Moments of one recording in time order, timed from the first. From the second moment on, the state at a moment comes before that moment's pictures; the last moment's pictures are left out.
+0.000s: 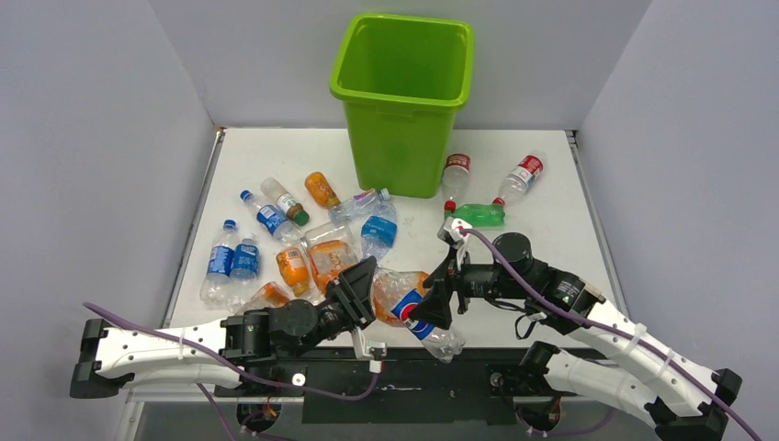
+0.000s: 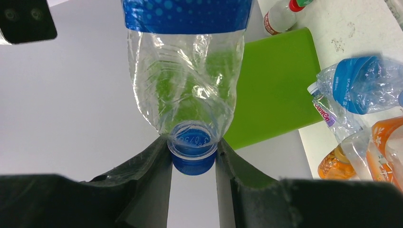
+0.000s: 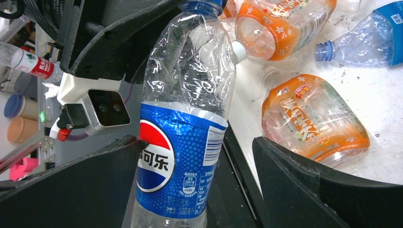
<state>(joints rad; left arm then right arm) -1.45 0.69 0.56 -0.03 -0.54 1.71 0.89 0.80 0.87 -0.49 -0.47 0.30</state>
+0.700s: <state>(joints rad) -1.45 0.76 0.56 0.03 -0.54 1.71 0.89 0.80 0.77 -0.54 -0.53 0.40</state>
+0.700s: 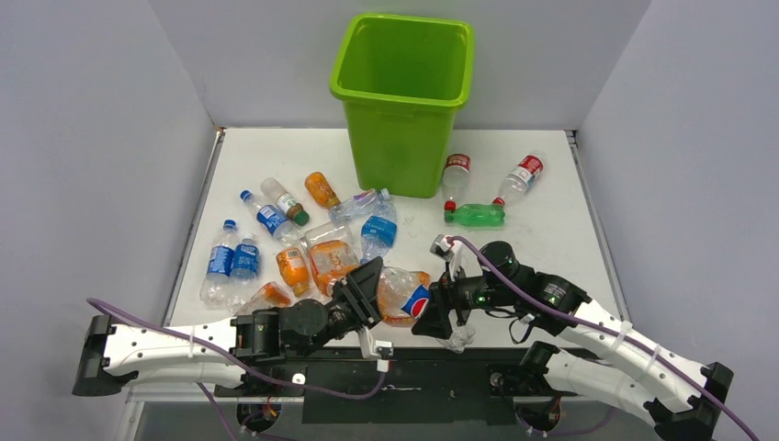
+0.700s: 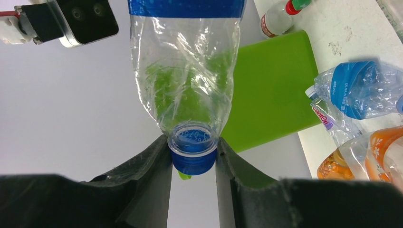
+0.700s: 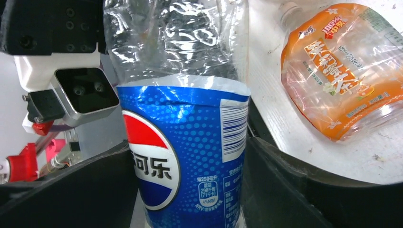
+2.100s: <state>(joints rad) -0.86 1.17 1.02 0.33 0.31 -0.75 0.90 0.38 0.46 0.02 -0.10 0.36</state>
